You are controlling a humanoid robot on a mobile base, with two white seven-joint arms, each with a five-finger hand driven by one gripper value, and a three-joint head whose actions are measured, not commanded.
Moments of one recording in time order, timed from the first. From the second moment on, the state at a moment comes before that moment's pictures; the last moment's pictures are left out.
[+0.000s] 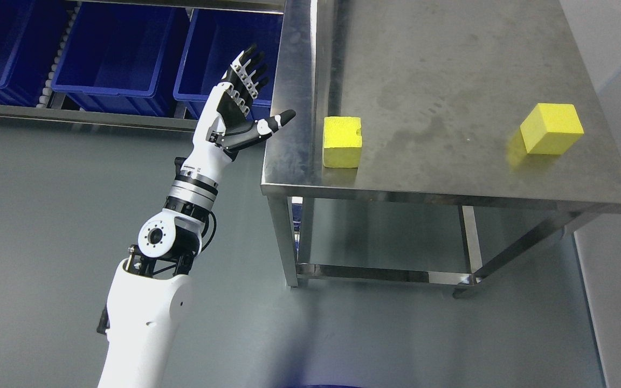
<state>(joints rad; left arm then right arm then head) -0.30 0.00 -0.20 -1.62 0.31 0.01 -0.15 0.00 0.00 0.00 0.00 0.00 -0.02 -0.03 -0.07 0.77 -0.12</state>
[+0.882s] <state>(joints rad) -0.35 0.05 -0.24 -1.58 0.10 0.01 -0.35 0.00 0.00 0.00 0.00 0.00 -0.02 -0.03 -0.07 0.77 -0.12</state>
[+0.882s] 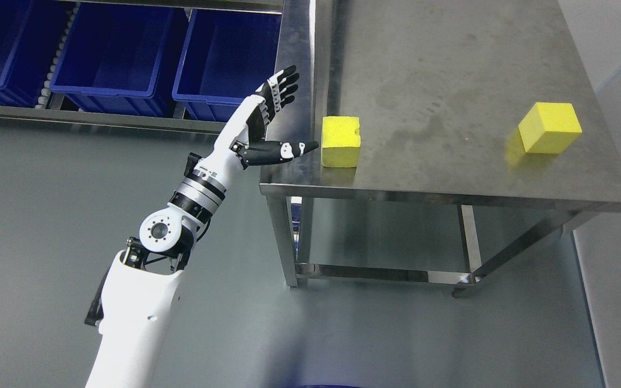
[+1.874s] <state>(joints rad) -0.50 0.01 -0.34 -1.34 0.00 0.04 -0.45 0.00 0.00 0.00 0.00 0.00 -0.02 -0.03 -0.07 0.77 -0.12</state>
